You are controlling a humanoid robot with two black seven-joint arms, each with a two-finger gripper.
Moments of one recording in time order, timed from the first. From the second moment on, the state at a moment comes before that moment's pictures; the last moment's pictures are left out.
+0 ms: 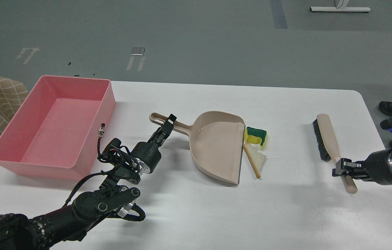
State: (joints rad) left arm -0.49 0.15 -0.40 -0.87 0.98 0.49 -0.49; right arm 1.16 -0.96 -0.27 1.35 -0.88 0.49 -0.11
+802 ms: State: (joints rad) left arm -0.49 0.15 -0.40 -0.87 0.98 0.49 -0.49; right arm 1.18 -0.97 -0.22 1.52 -0.87 0.49 -0.12
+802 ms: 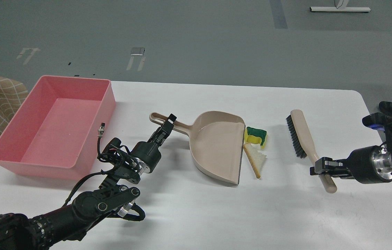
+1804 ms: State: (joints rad) left arm -0.49 0.16 -0.40 -0.88 0.98 0.49 -0.49; right arm 1.13 -0.79 -0.21 1.53 -0.86 0.49 -0.16
